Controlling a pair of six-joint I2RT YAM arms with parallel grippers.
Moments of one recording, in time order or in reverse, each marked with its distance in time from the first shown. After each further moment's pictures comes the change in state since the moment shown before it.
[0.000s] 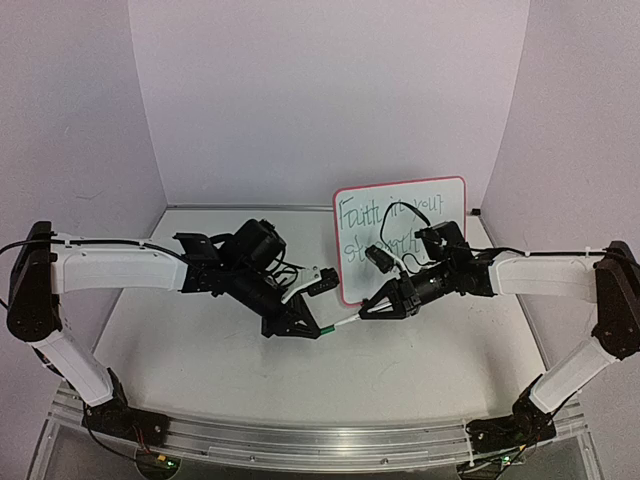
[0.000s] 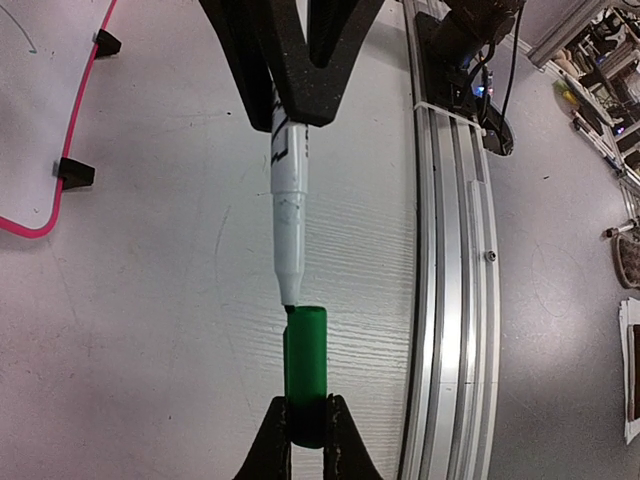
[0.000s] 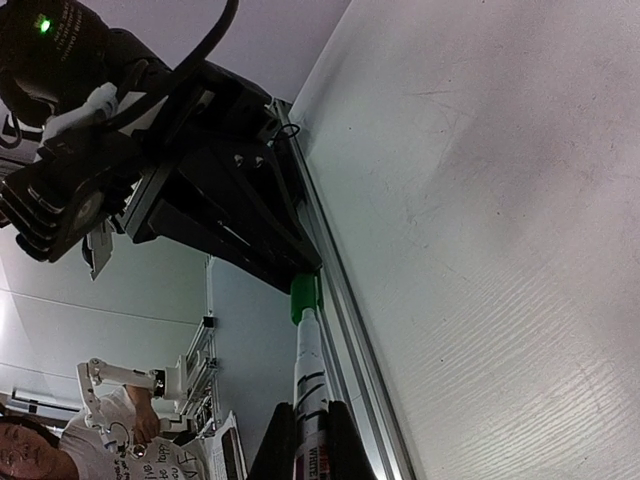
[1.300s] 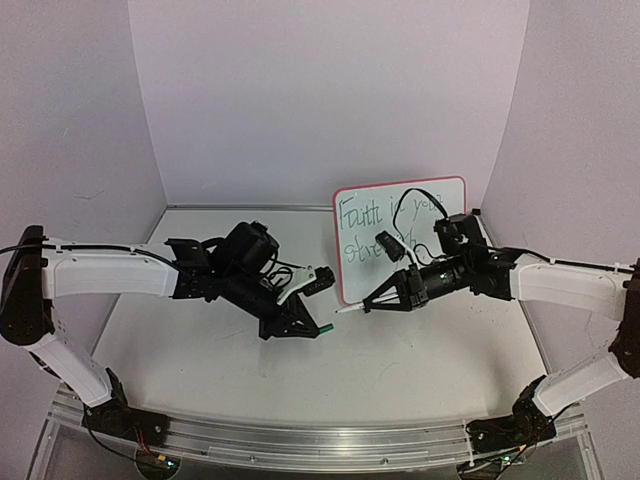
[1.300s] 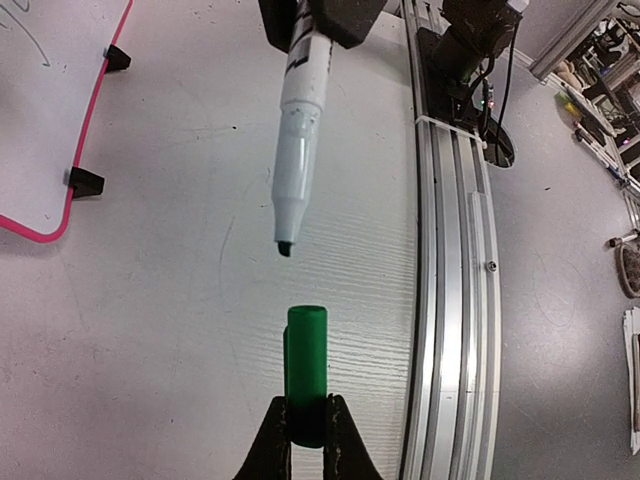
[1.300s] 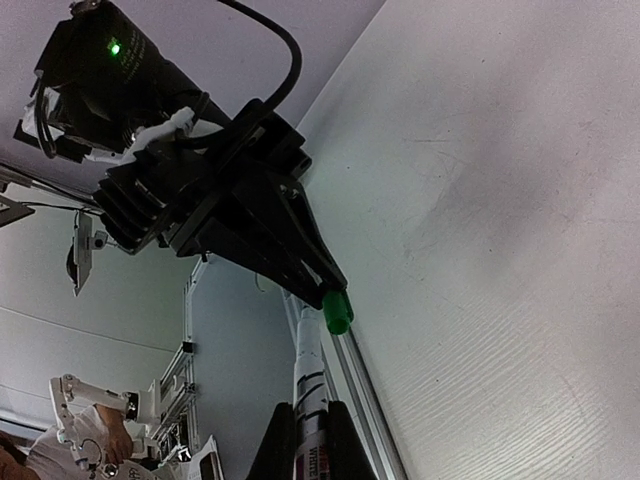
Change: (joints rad) left arm -0.006 -0.050 -0.066 0.075 -0.018 -0.028; right arm 0.019 -0.150 -0.025 0.013 0.116 0.039
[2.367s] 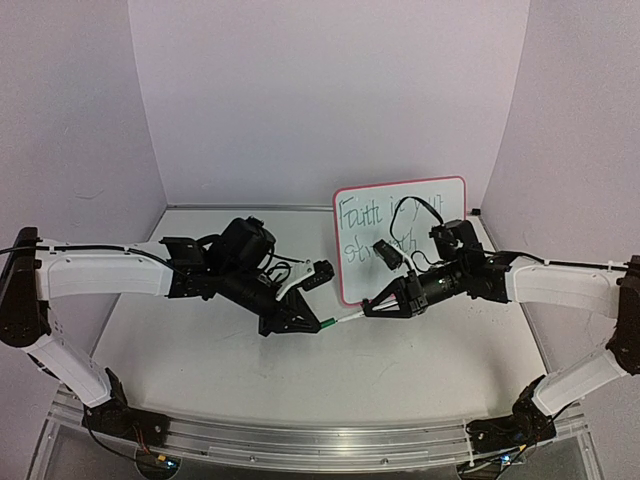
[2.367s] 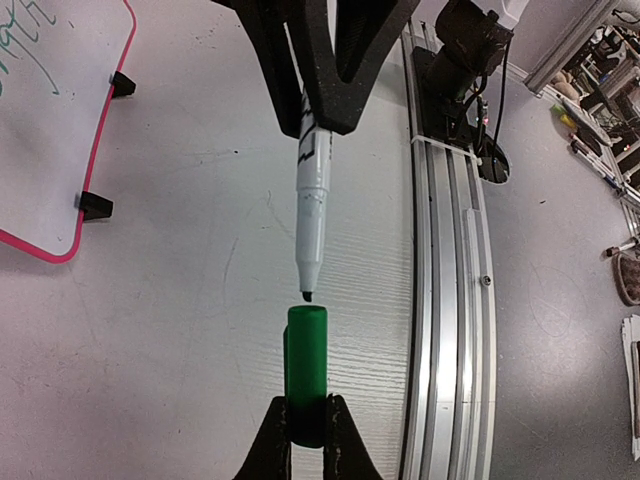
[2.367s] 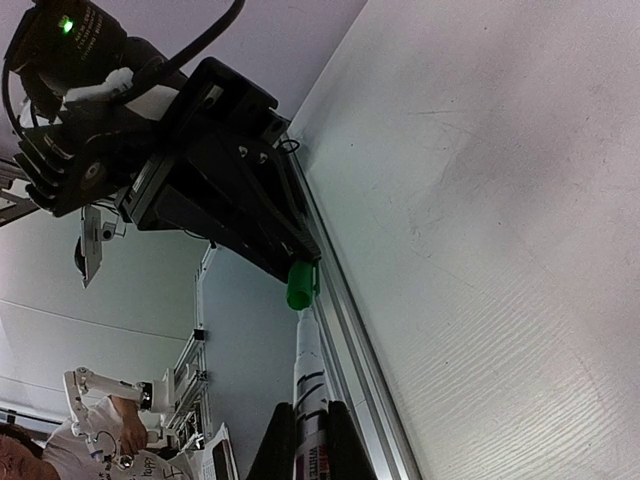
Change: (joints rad) left arm 0.000 -0.027 0.000 0.025 0.001 -0.008; right arm 0.000 0.025 -0.023 0.000 -0.043 0.004
